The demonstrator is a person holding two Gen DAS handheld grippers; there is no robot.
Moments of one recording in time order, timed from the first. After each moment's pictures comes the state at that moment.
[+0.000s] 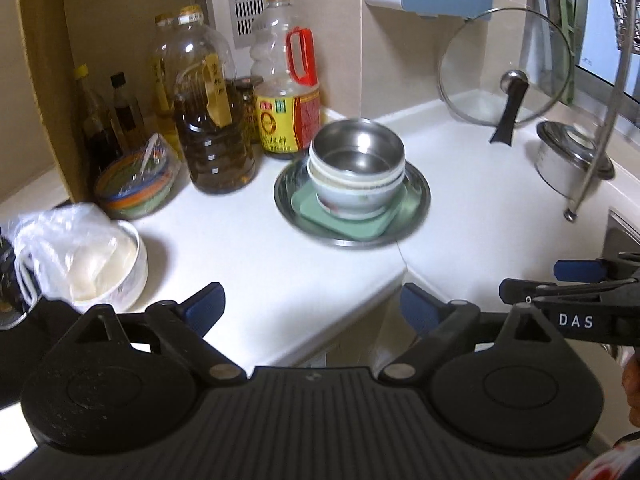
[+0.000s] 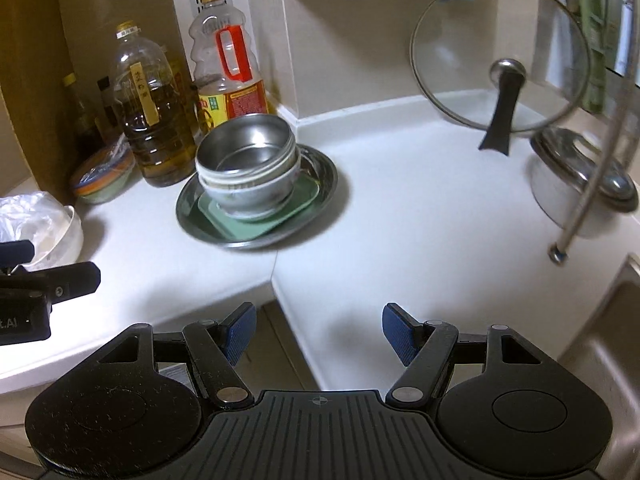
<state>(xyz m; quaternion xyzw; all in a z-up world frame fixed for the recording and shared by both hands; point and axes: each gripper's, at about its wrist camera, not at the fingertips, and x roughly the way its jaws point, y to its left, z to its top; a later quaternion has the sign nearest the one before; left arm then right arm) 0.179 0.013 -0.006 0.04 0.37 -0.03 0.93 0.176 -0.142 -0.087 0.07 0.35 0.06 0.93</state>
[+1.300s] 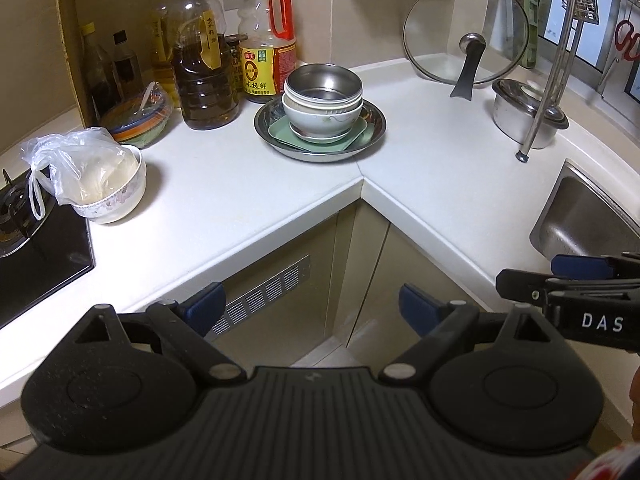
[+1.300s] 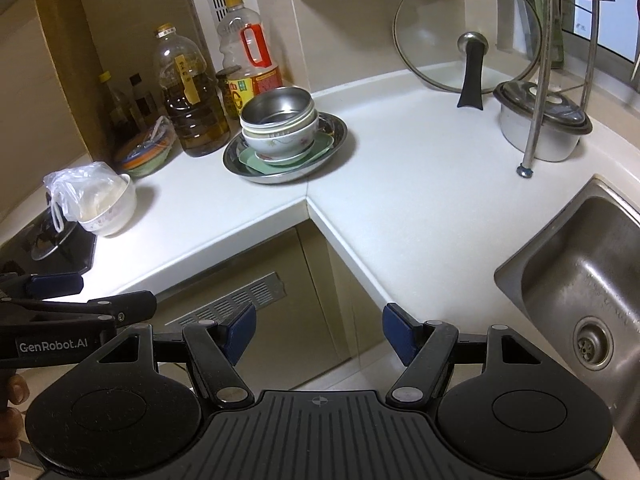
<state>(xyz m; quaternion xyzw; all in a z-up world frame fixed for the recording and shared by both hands) 0.074 0.006 -0.009 0.03 0.41 -0.06 0.91 0.047 -0.129 -0.077 0.10 0.36 0.07 0.93</state>
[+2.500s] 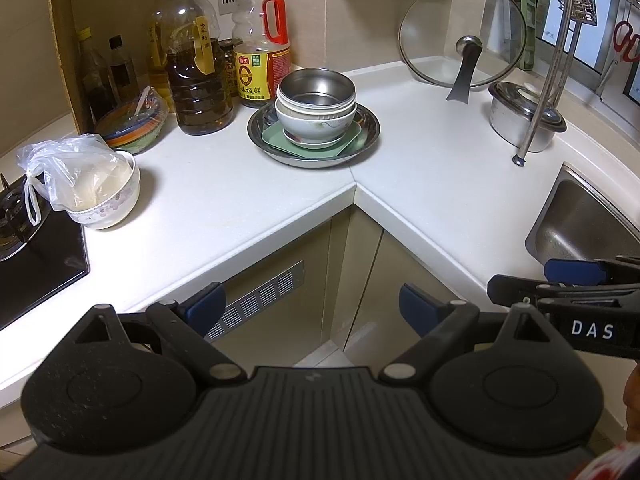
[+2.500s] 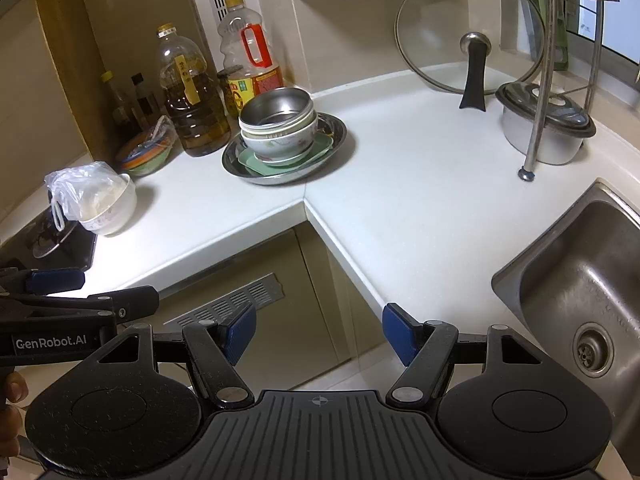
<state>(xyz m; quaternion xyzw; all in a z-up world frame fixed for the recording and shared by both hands) 0.077 -0.004 -0.008 0.03 0.41 -0.06 0.91 0.051 -0.135 -0.076 0.10 0.36 0.07 0.93</state>
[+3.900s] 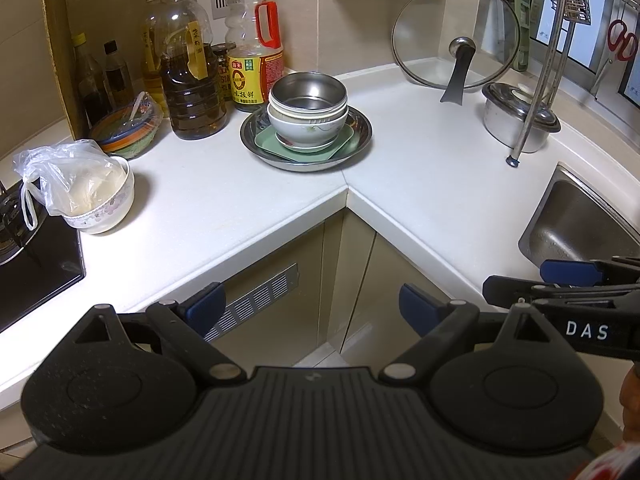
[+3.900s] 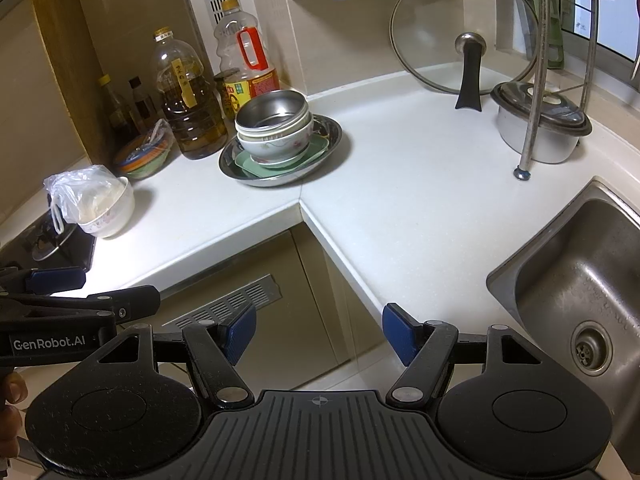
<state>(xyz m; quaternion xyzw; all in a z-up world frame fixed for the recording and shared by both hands) 0.077 -0.009 -0.005 0.03 0.41 -0.07 0.91 0.049 -0.136 -0.076 0.11 0.35 0.07 0.93</state>
